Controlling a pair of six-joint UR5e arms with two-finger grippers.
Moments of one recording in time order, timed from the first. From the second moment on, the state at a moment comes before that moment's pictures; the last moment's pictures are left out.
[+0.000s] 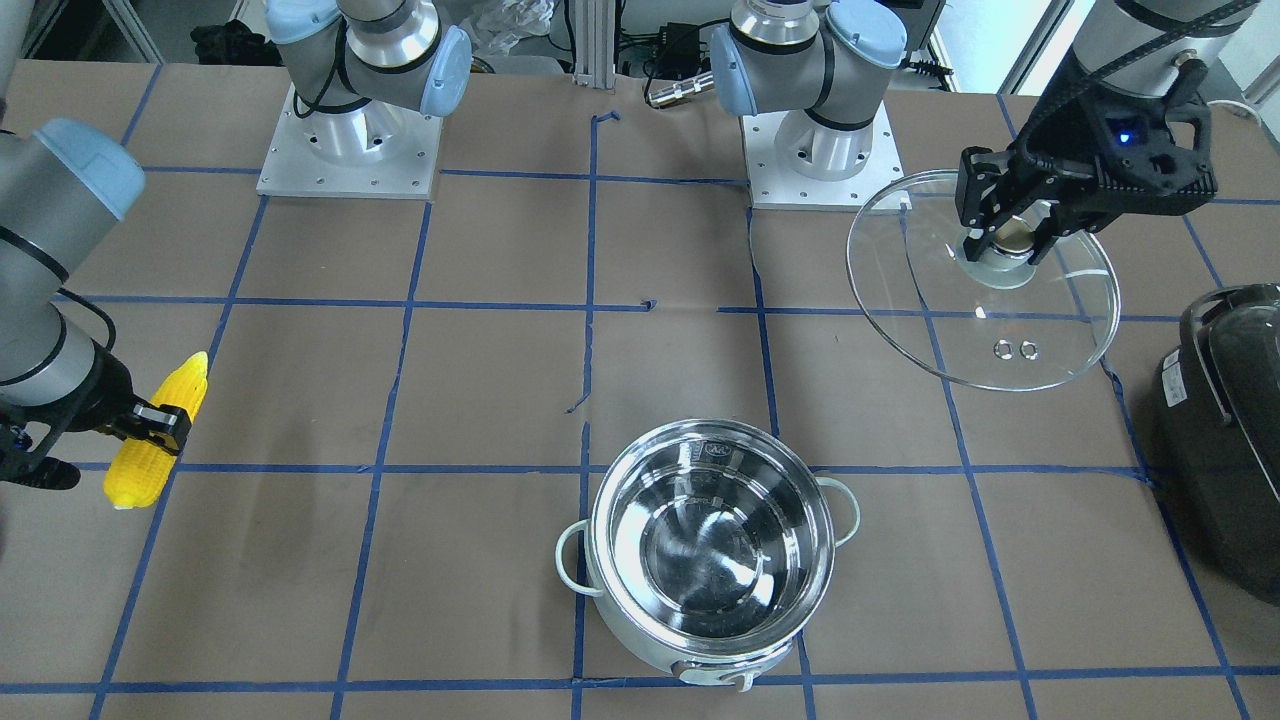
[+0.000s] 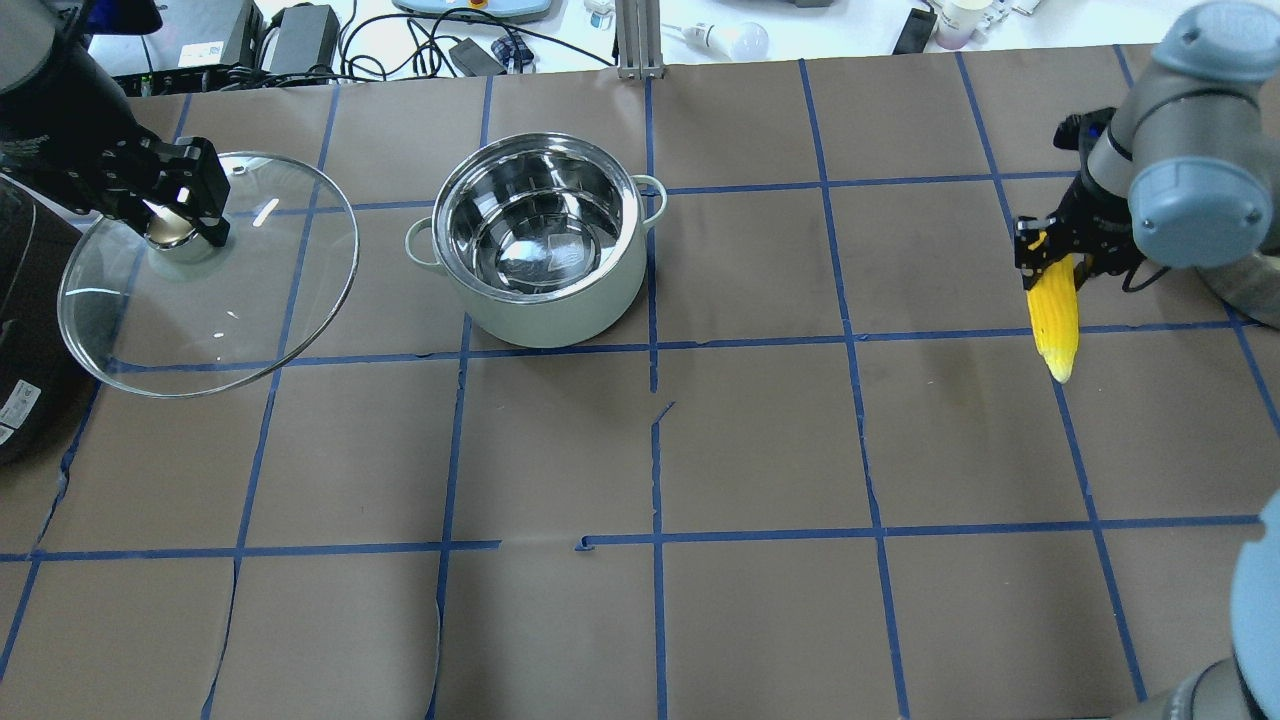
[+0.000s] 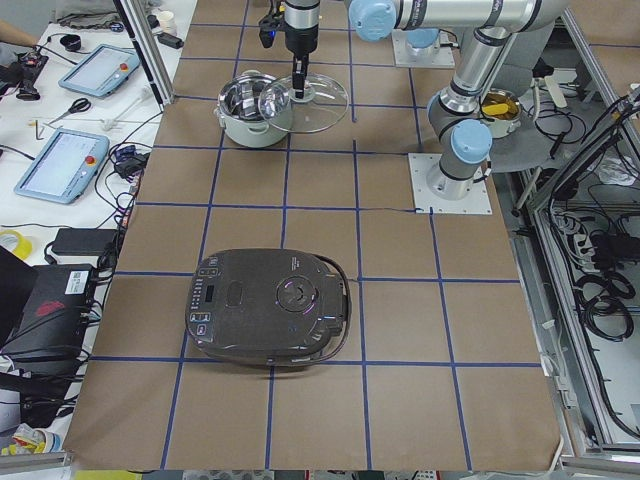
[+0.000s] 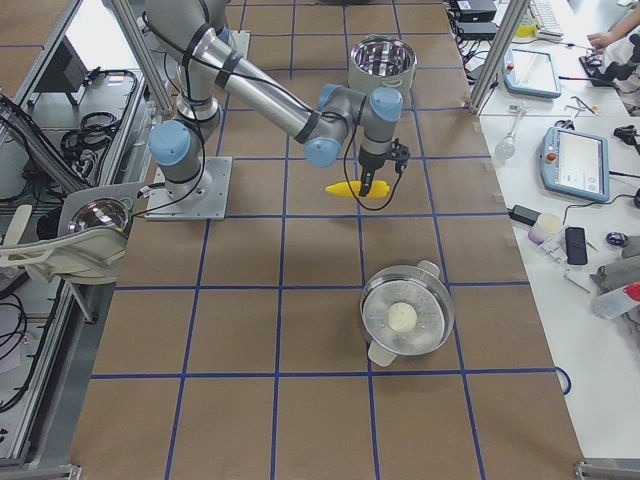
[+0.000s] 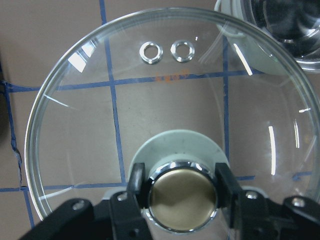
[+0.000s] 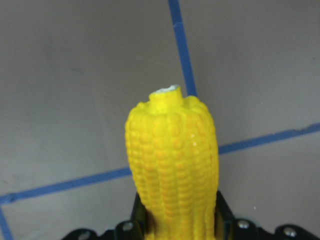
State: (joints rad) left arm -1.37 -1.52 -1.55 -1.60 1.60 0.26; right arm 1.29 -1.27 1.70 -1.97 -1.64 -0.08
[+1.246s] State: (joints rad) left arm -1.37 -1.51 -1.55 -1.60 1.60 0.26; right arm 1.91 -0.94 0.97 -1.81 -1.55 0.34
